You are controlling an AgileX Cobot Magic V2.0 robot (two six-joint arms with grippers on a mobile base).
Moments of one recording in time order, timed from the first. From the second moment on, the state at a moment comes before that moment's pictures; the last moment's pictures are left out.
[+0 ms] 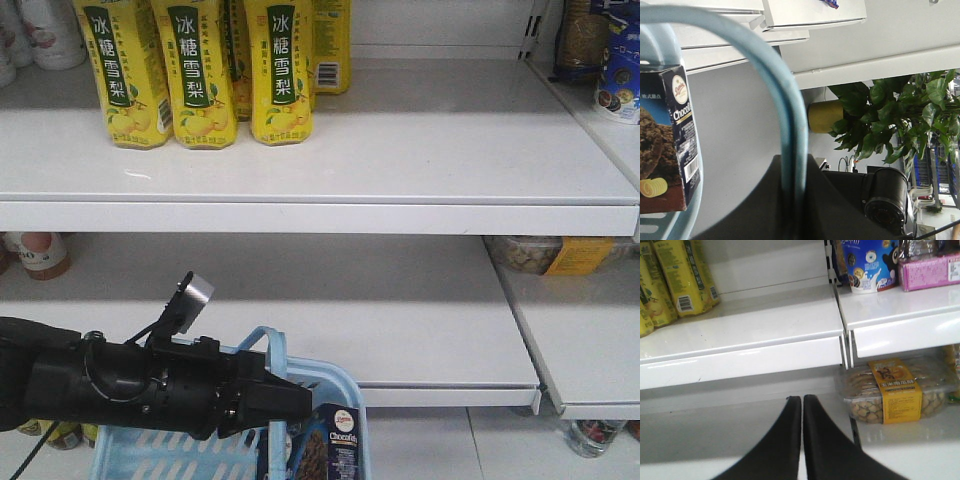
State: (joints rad) left arm -0.39 1.54 -0.65 -1.68 0.89 0.96; right arm 0.06 0.32 -0.29 0.06 0.14 0.11
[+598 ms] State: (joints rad) left arm -0.39 1.54 -0.65 -1.68 0.89 0.96; right arm 0.06 0.36 -0.29 0.08 0.14 0.12
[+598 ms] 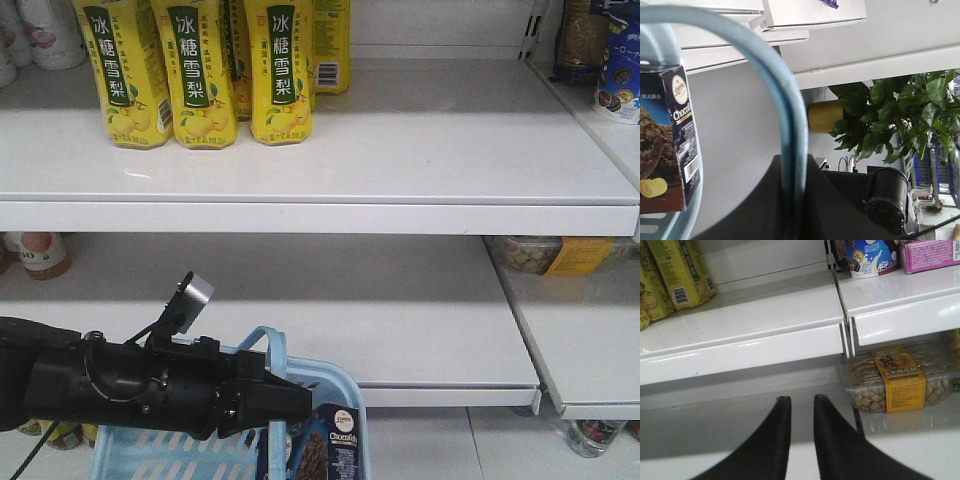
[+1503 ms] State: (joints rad) left arm -0.39 1.54 -0.65 -1.68 0.89 0.96; right arm 0.10 0.72 -0.39 0.56 0.42 -0.05
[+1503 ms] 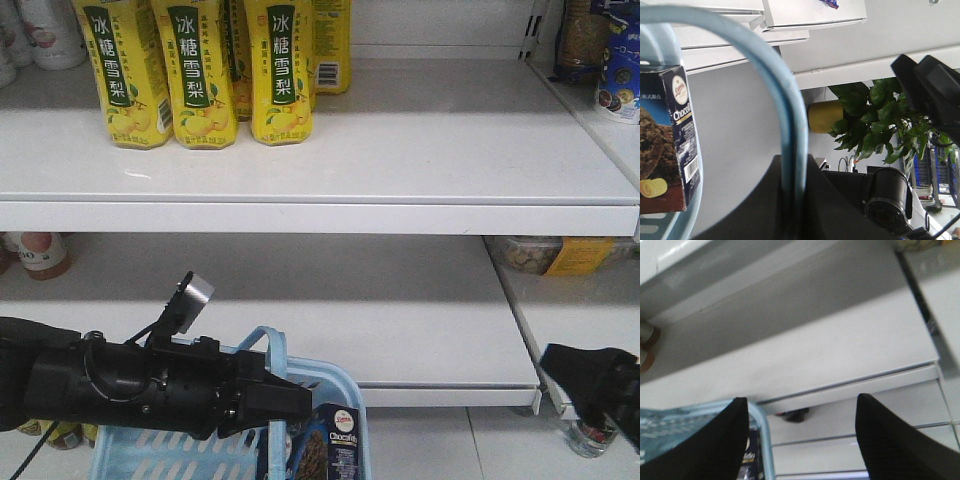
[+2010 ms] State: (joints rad) left arm -0.39 1.54 -0.65 -1.68 0.89 0.96; right arm 0.47 1.17 -0.44 0.91 0.40 -0.38
